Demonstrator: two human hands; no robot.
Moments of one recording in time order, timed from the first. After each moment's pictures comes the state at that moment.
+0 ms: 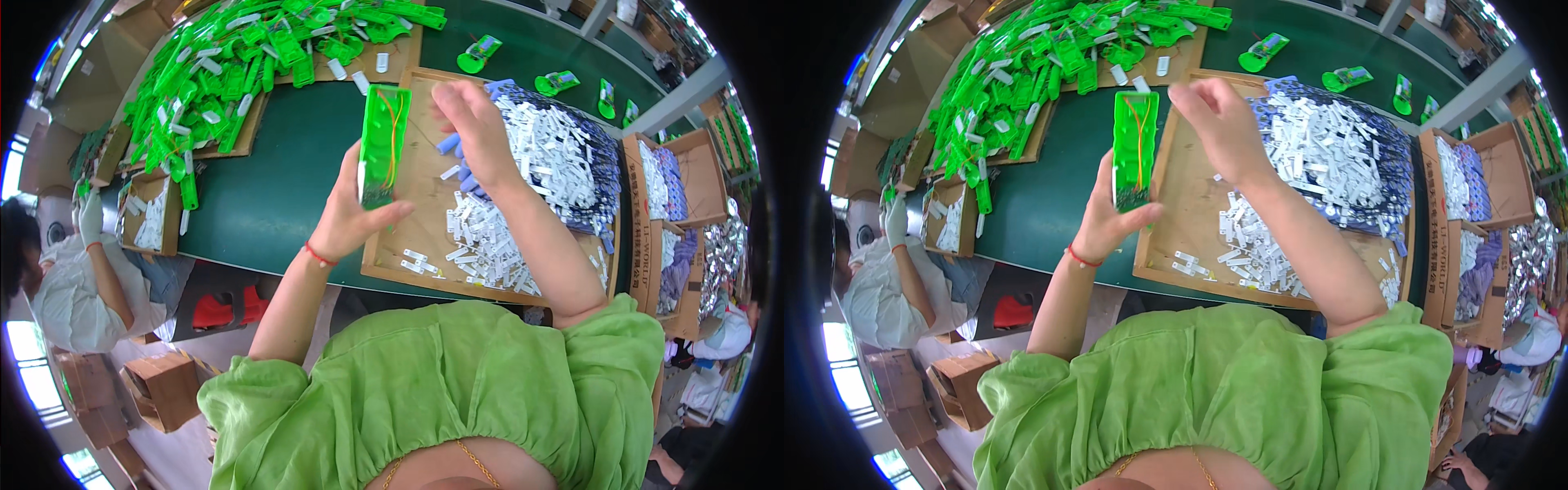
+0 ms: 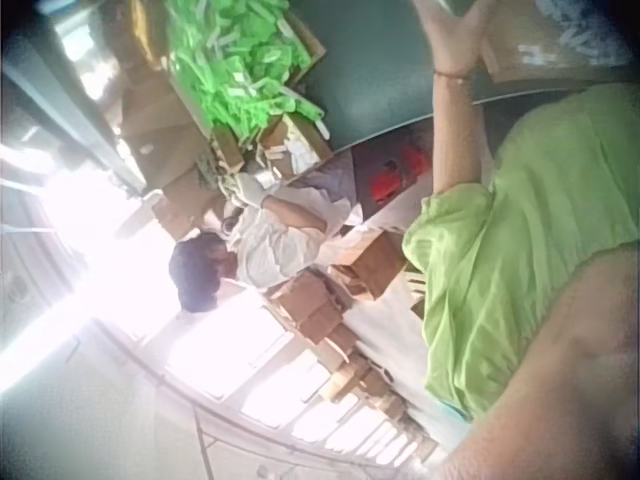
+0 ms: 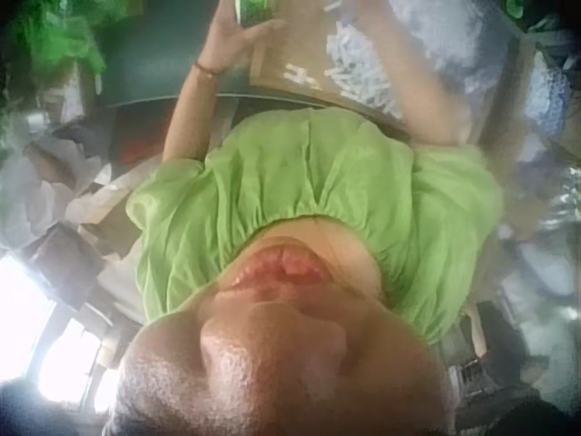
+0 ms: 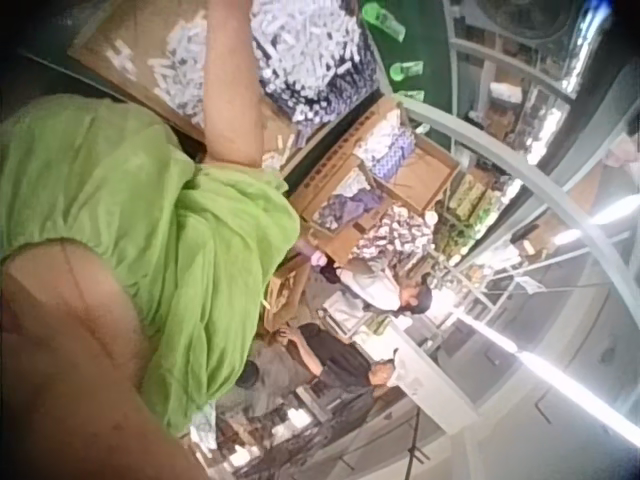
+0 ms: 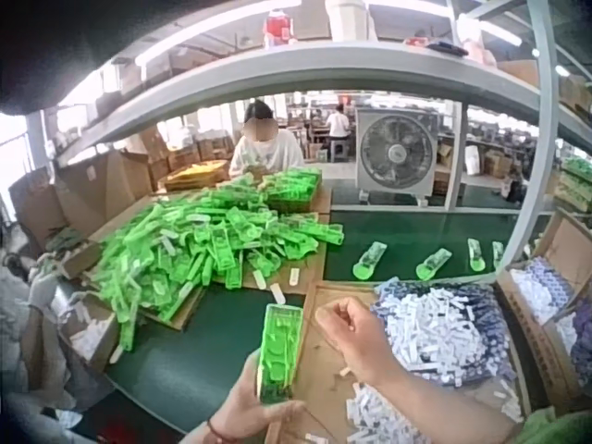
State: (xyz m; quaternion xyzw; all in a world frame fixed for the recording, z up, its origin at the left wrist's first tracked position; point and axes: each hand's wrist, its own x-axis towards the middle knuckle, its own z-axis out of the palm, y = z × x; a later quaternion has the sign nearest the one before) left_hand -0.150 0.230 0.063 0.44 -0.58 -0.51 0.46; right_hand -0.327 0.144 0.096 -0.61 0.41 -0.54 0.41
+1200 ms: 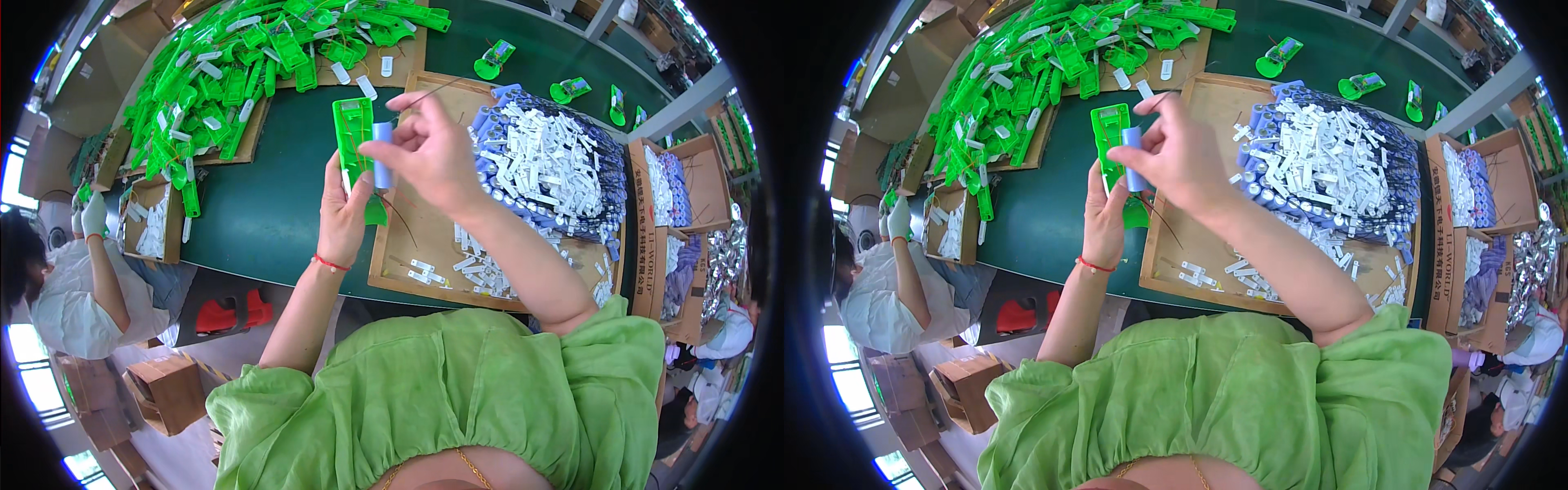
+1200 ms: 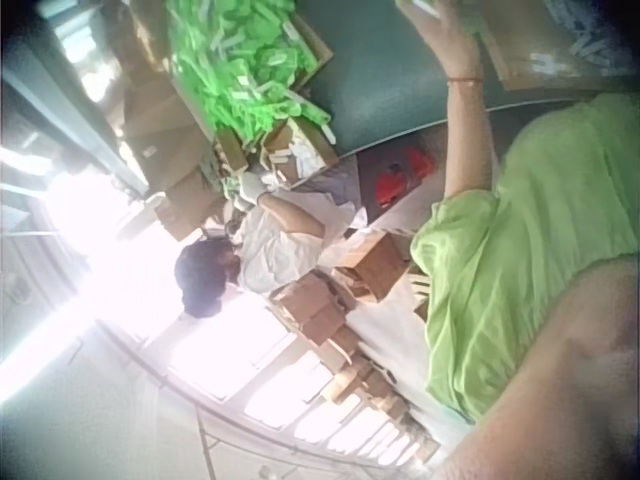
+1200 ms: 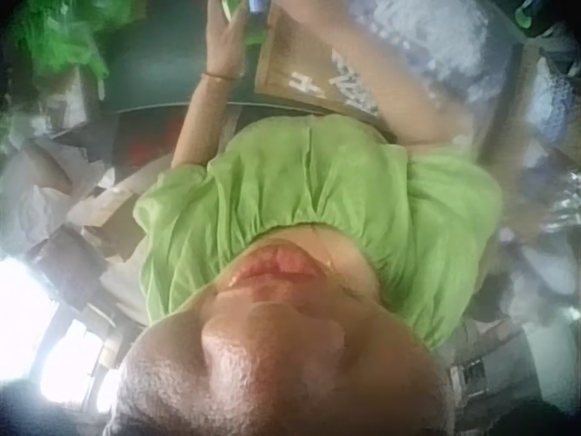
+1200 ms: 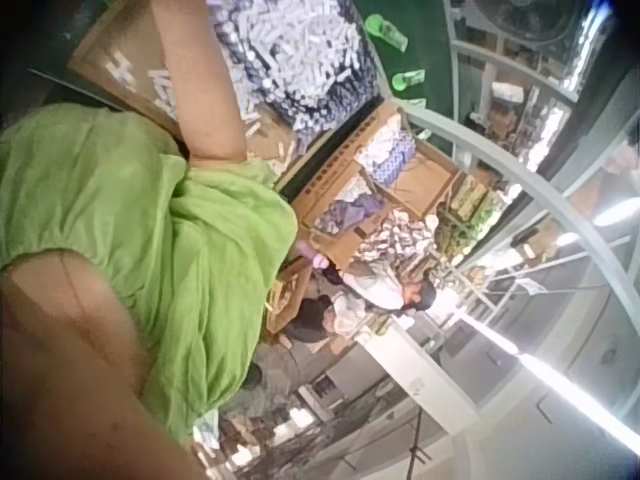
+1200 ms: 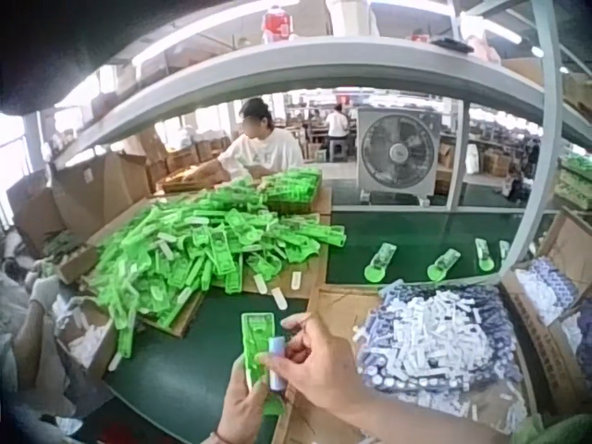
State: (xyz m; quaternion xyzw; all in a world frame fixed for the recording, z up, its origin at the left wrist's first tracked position) left_hand -0.146 0.219 0.032 0.45 -0.42 -0.52 0.59; right_hand -0.283 0.154 0.083 -0.66 0.36 -0.50 0.43
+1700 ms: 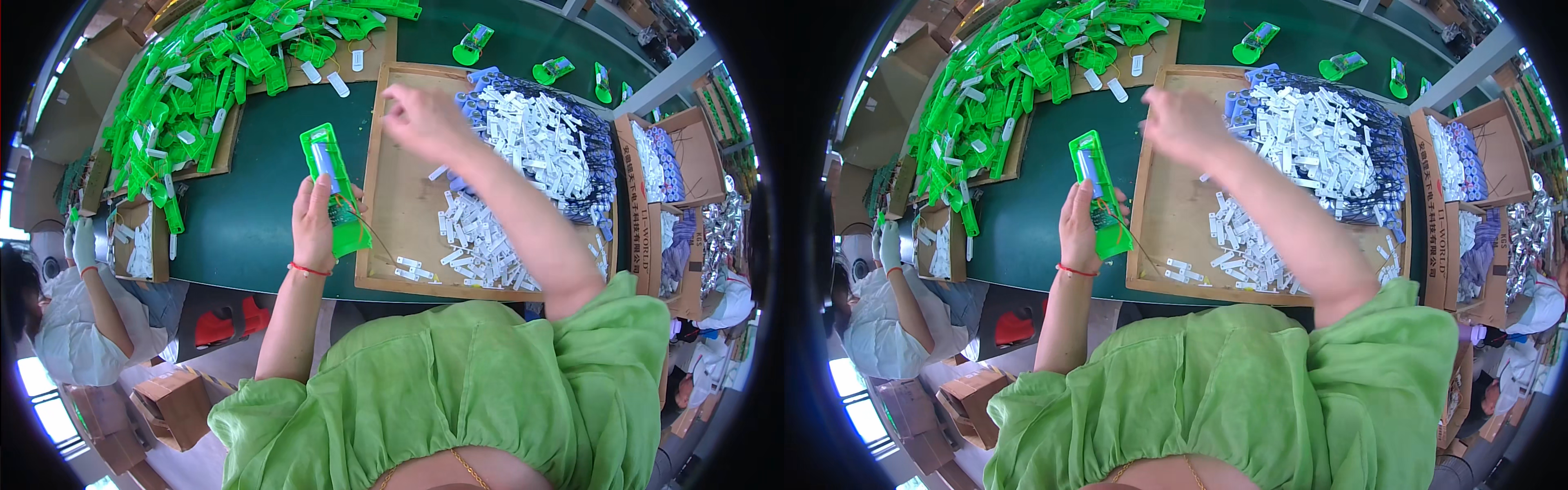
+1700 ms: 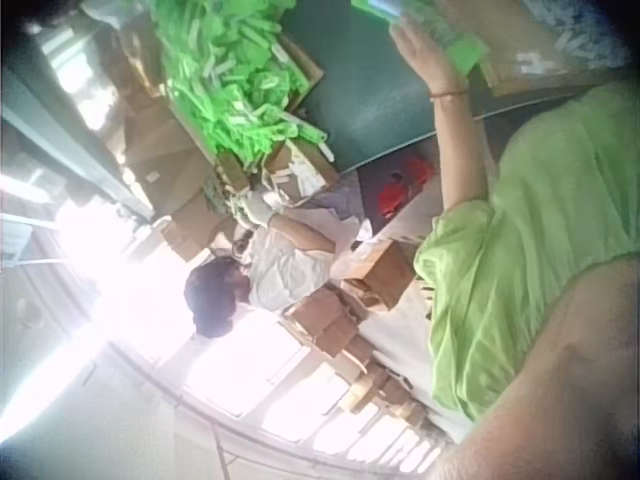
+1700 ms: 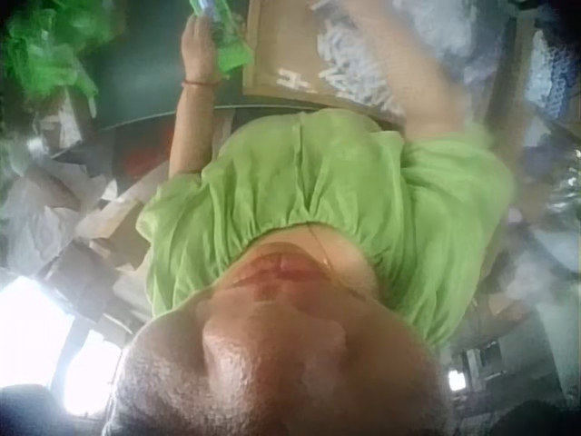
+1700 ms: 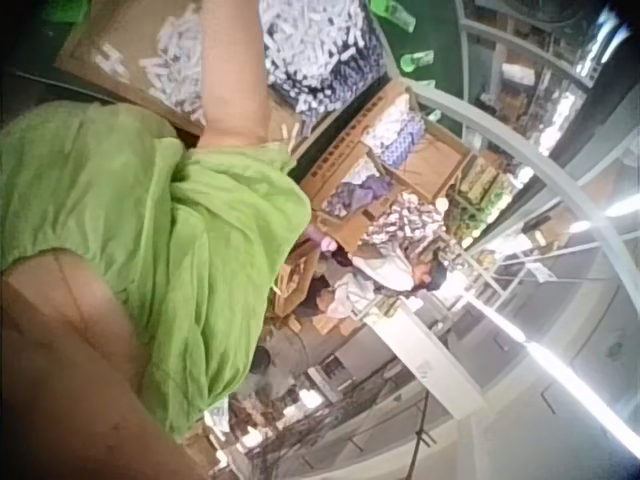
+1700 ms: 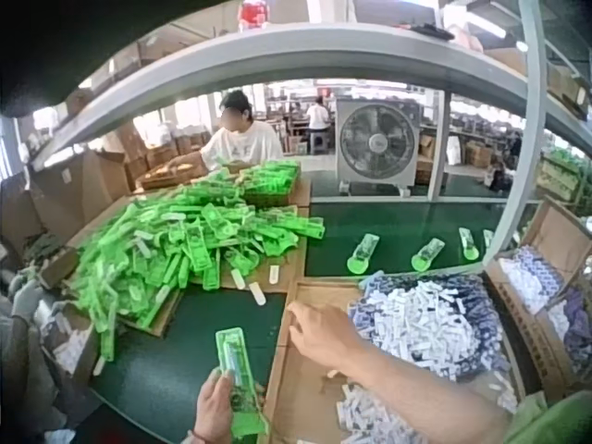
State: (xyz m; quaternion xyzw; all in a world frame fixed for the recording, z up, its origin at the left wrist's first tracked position) left_hand -0.141 0.218 0.031 0.48 -0.30 -0.59 0.57; right_hand -0.316 0.096 0.058 -0.81 0.48 -0.29 0.16
